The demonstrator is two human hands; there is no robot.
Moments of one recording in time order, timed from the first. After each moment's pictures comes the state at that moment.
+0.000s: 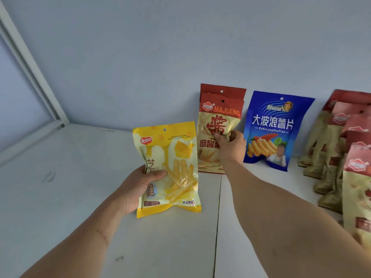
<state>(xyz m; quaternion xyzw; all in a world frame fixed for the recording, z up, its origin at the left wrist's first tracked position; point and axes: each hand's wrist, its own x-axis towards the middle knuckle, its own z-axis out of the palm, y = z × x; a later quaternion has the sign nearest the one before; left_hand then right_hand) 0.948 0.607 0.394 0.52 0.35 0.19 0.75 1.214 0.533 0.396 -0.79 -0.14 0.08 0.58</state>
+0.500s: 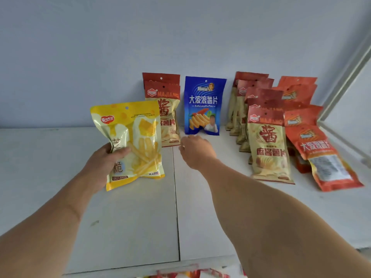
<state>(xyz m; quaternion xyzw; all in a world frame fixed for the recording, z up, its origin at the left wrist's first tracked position) 0.938 0.572 0.410 0.61 0.30 0.22 0.70 1.120 0.383 0.432 -0.90 -0.42 -0.04 0.08</state>
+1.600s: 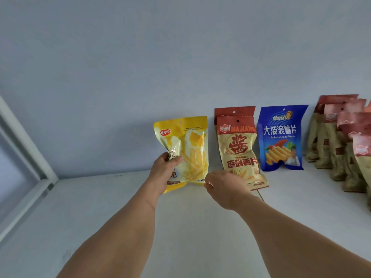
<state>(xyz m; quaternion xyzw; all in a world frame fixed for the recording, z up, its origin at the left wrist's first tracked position) 1.005 0.773 0.419 0.65 0.27 0.21 0.68 1.067 0.570 0.429 -0.89 -0.45 -0.02 0.08</state>
